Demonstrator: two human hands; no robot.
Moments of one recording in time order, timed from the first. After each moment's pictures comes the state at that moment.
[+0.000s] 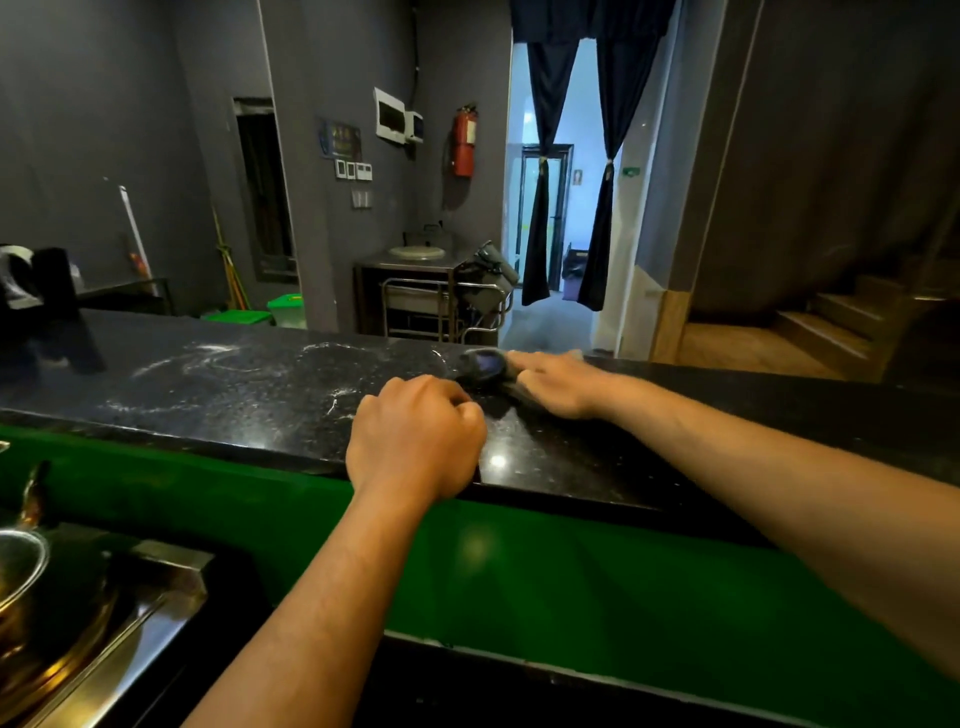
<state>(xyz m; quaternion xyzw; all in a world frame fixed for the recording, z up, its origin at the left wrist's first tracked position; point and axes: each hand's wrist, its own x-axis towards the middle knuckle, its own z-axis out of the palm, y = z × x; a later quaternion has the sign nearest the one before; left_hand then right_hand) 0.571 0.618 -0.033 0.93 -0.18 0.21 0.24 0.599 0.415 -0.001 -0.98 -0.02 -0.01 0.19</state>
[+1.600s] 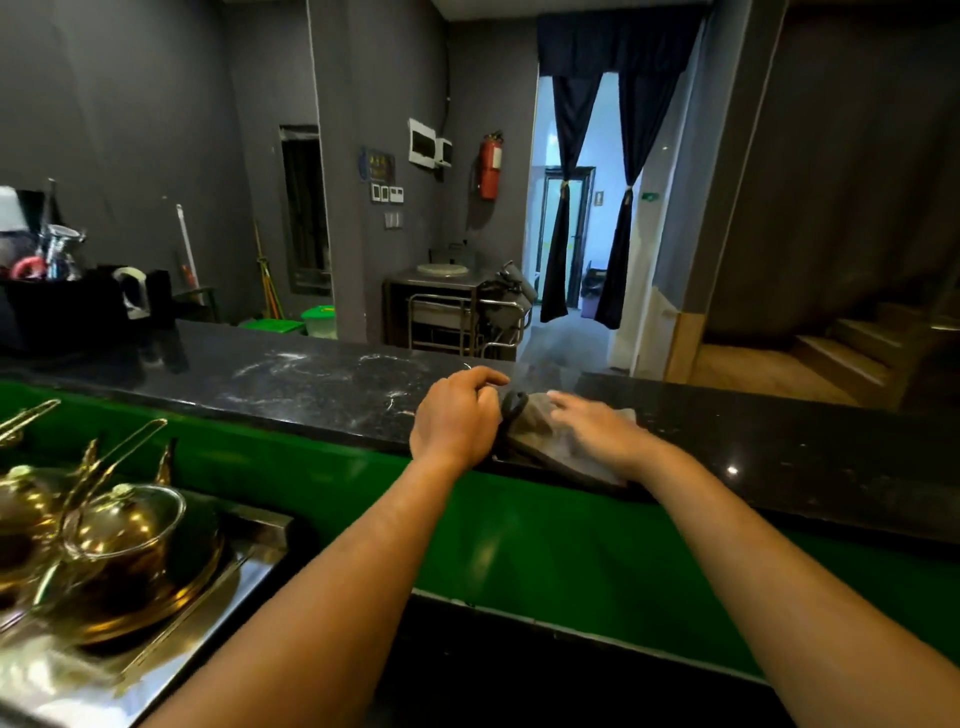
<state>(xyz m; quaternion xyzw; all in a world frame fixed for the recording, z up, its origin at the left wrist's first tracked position) 0.539 0.629 -0.006 0.87 -0.20 0.14 0.43 0.484 0.454 0.003 -0.96 0.07 -0.05 0.26</state>
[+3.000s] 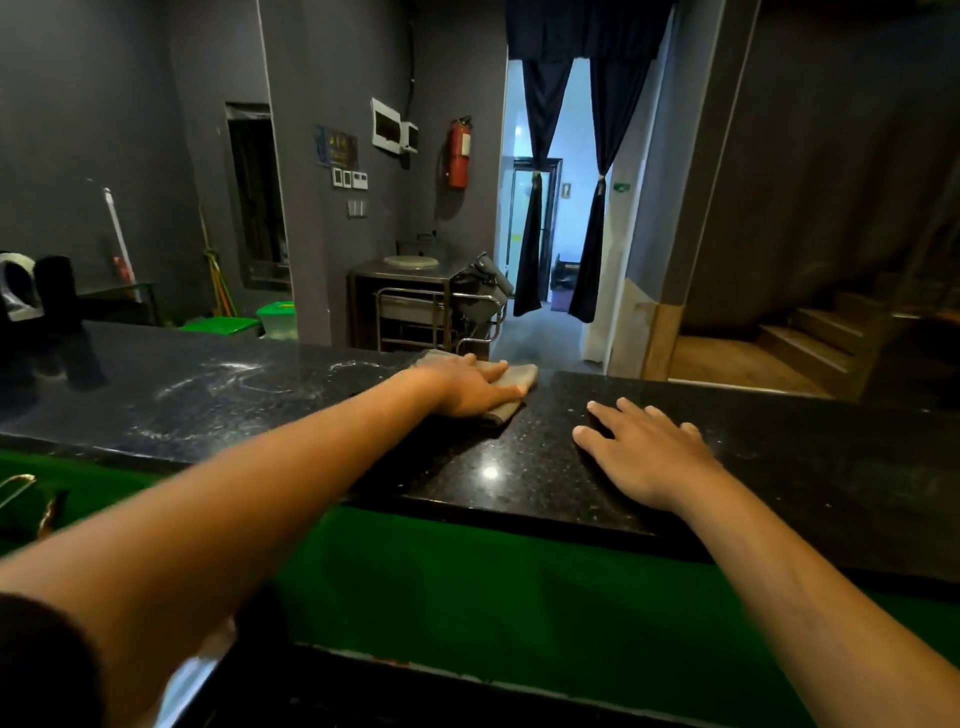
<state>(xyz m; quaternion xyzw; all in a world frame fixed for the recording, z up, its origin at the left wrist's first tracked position) 0.703 0.605 0.012 0.94 -0.34 -0.06 -0.02 0.532 0.457 -0.009 -0.97 0.22 -0.02 0.09</state>
